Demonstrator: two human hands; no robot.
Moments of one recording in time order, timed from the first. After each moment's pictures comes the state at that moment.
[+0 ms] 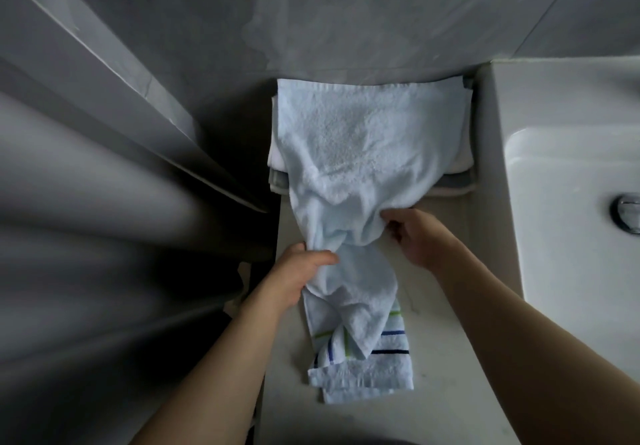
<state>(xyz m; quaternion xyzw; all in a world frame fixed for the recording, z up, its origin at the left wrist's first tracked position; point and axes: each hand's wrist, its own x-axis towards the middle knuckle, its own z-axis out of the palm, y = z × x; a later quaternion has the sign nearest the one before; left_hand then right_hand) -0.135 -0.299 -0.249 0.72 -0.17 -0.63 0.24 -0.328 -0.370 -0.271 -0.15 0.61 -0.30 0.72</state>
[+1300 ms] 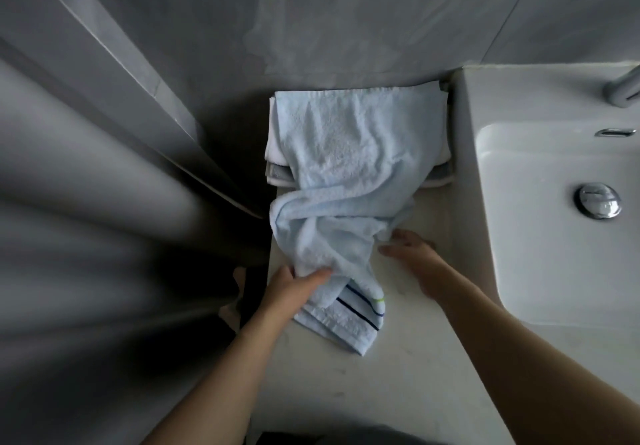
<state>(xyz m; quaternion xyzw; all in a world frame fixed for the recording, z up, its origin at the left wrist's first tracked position) -0.129 -0.227 -0.268 0.78 -0.27 -0.55 0.15 -0.361 -0.295 -0.269 -0.33 0.69 -0.20 0.61</state>
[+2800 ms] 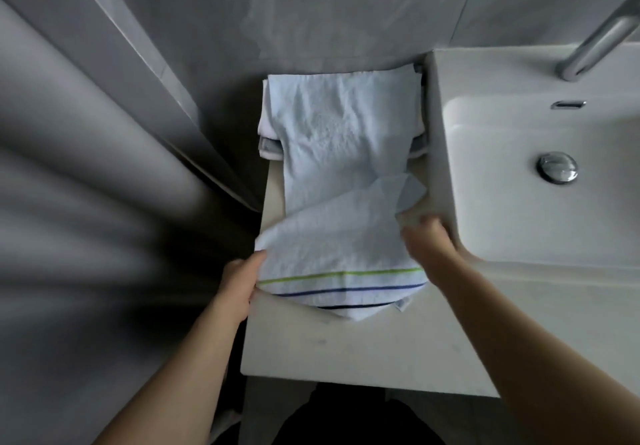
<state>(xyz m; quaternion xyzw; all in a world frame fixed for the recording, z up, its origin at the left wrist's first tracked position) -0.108 -0.162 -0.252 0.79 -0.08 -0.52 0.33 -0.392 -0.240 -0.228 -0.40 0.79 -0.14 0.44</state>
